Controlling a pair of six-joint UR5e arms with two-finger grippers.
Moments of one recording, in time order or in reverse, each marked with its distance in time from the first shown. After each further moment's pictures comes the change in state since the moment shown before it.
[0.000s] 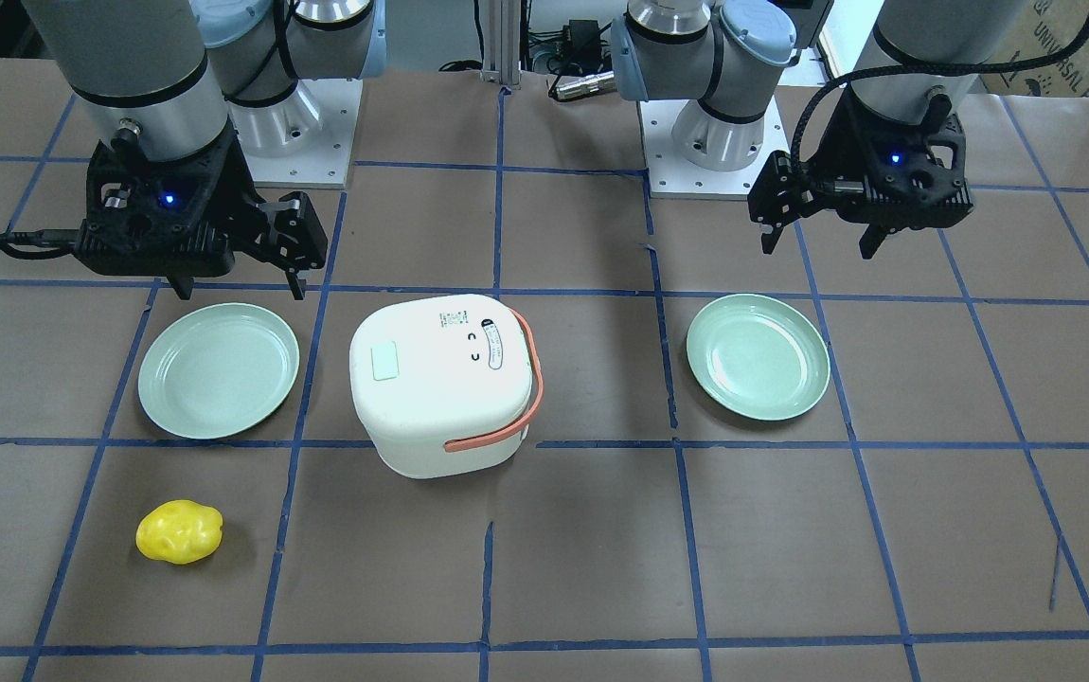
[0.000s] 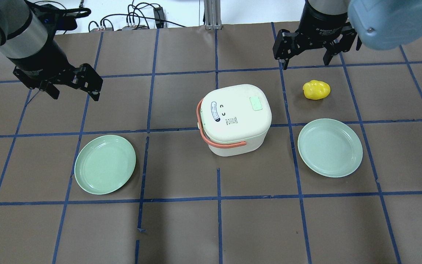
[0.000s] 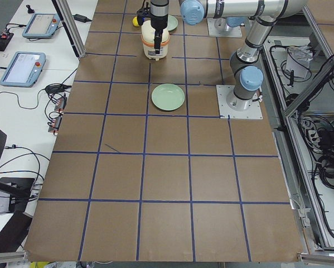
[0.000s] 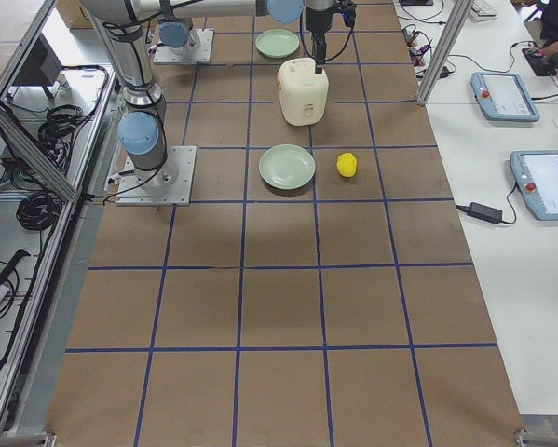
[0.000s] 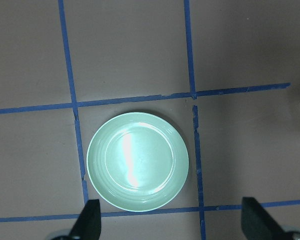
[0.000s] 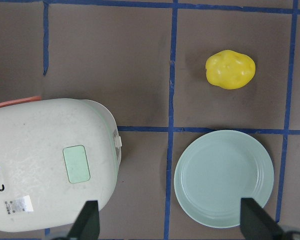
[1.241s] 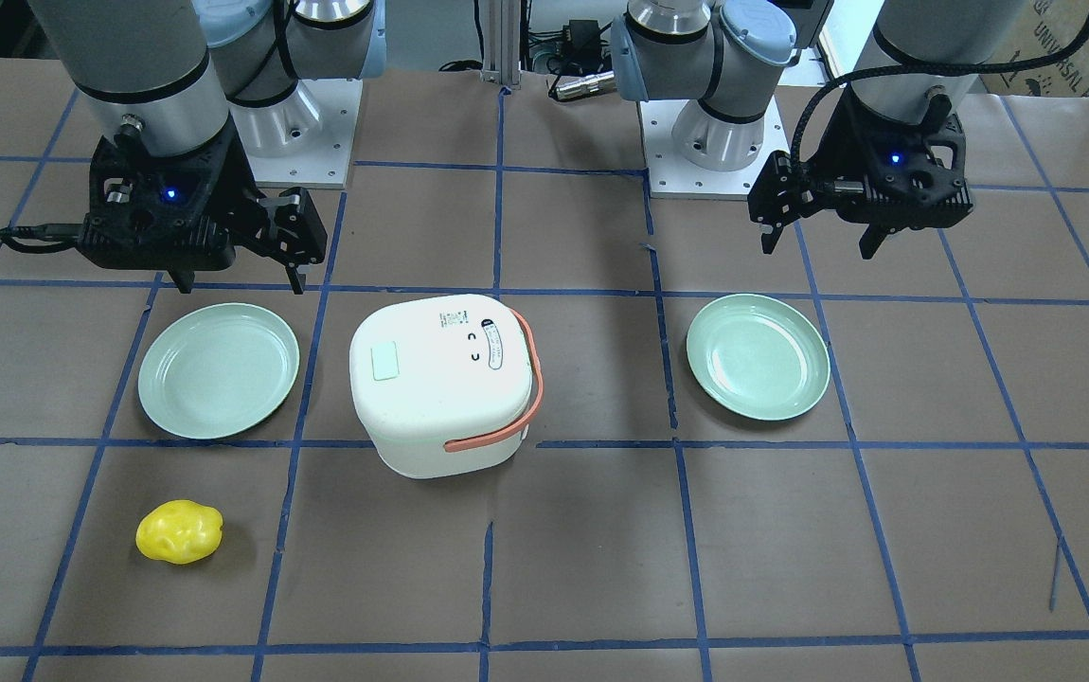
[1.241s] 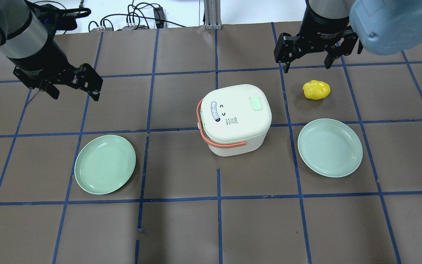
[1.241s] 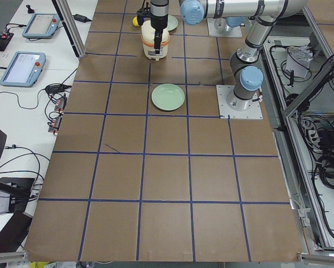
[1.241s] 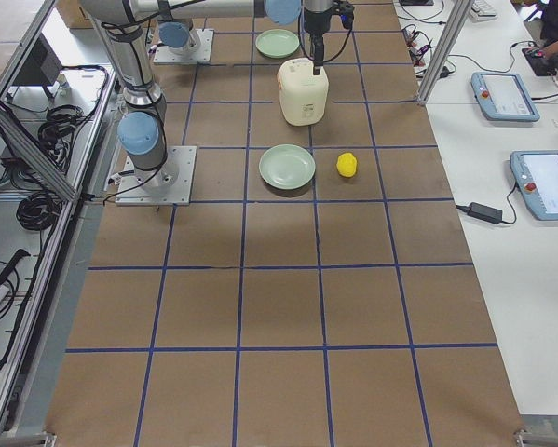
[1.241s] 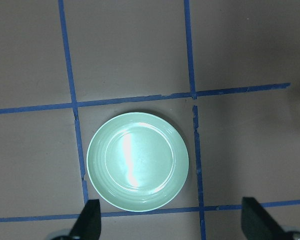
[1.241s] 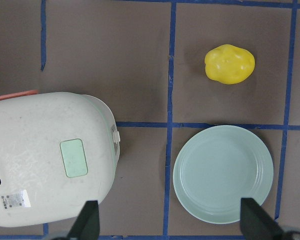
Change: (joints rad) left arm 0.000 0.000 0.000 0.000 0.000 0.000; right arm -0.001 -0.015 0.021 -0.001 -0.002 0.000
